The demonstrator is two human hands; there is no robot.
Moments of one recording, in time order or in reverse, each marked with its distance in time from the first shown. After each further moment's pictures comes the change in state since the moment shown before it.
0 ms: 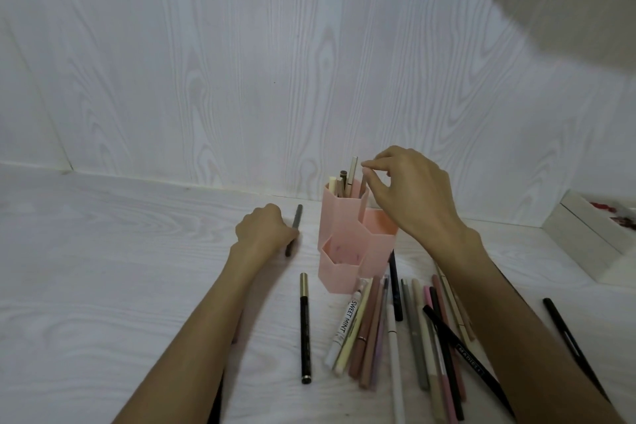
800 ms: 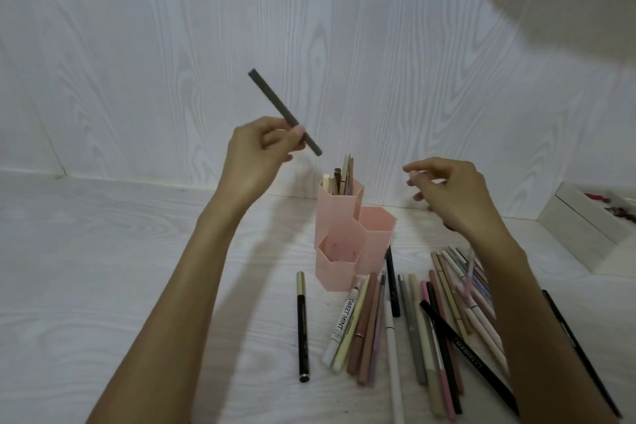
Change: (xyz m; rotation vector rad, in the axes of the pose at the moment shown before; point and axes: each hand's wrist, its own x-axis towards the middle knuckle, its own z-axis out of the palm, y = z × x) left_hand -0.032 0.032 -0.085 -0.946 0.244 0.471; right_hand -0.019 0.035 -0.028 0.538 -0.071 0.486
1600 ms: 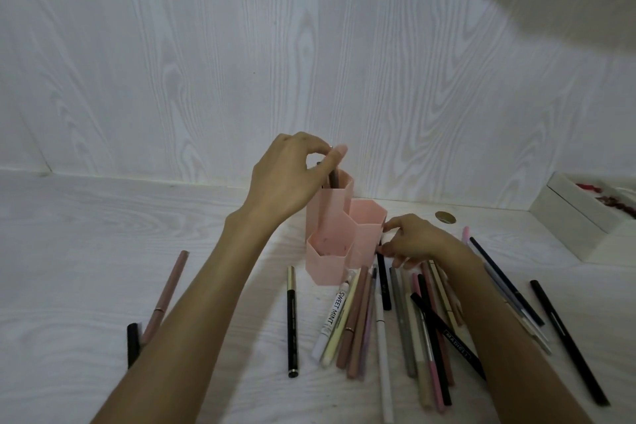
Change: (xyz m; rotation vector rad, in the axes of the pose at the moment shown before) left_hand -0.012 -0.005 0.046 0.610 -0.136 0.202; right_hand 0.007 0.057 0.044 -0.214 -0.622 0.380
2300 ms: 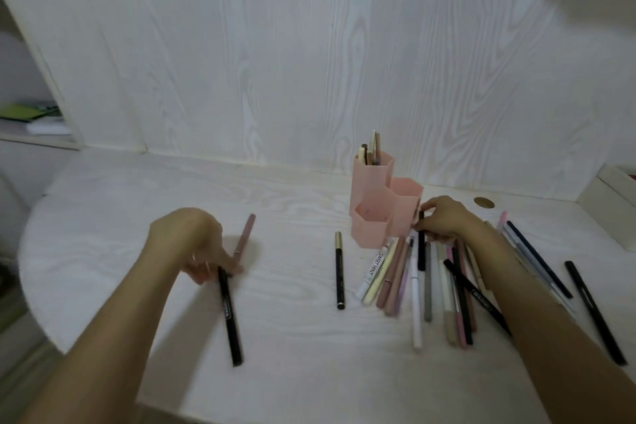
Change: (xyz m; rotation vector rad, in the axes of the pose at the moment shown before) left_hand -0.107 -0.081 -0.119 0.584 -1.036 -0.943; right_hand -0.010 0.000 0.011 -0.027 0.133 -0.019
